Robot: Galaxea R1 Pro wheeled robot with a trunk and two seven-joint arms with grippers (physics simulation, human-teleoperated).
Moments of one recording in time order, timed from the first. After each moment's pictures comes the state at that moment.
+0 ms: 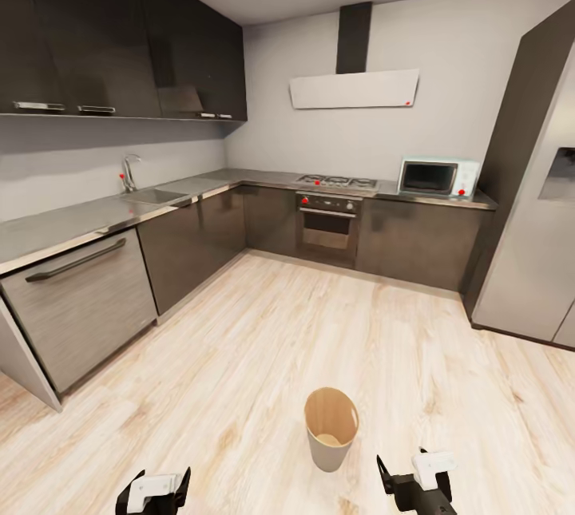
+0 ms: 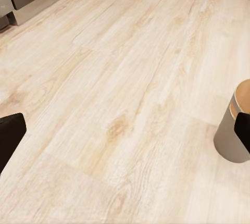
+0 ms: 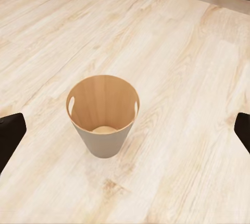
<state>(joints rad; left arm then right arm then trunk) 0.06 0.05 0.00 -1.04 0.11 -0.19 -0.03 0.08 -0.09 0.06 -1.22 0.00 0.00 0.04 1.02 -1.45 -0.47</state>
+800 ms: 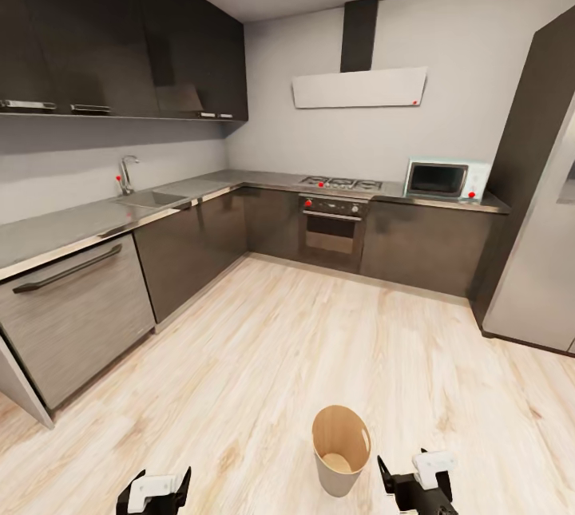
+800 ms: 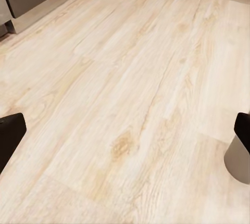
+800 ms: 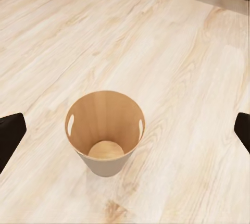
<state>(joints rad) 0.06 0.05 0.00 -1.04 0.11 -0.19 -0.03 0.07 -0.09 0.05 -1.21 0.00 0.00 0.03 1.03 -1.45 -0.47</state>
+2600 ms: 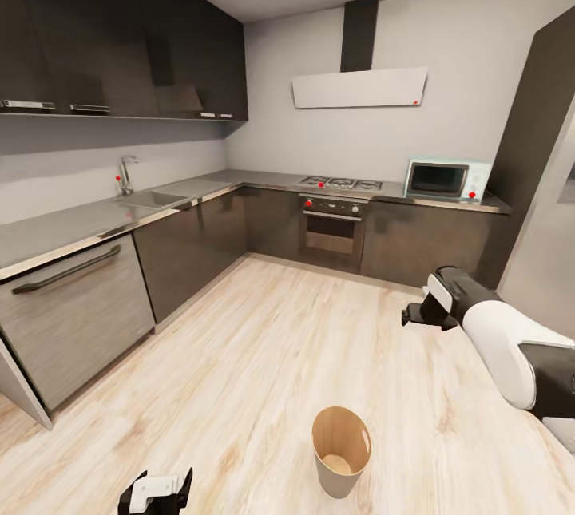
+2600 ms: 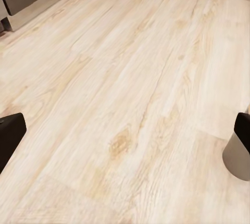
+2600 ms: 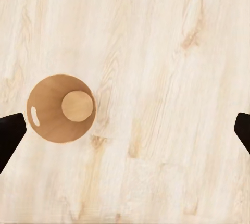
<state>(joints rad) 0.06 0.05 -0.01 -1.03 0.11 -0.18 -0.03 -1.24 -0.19 -0.05 -0.19 -0.02 0.95 -0.04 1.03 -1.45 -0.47</state>
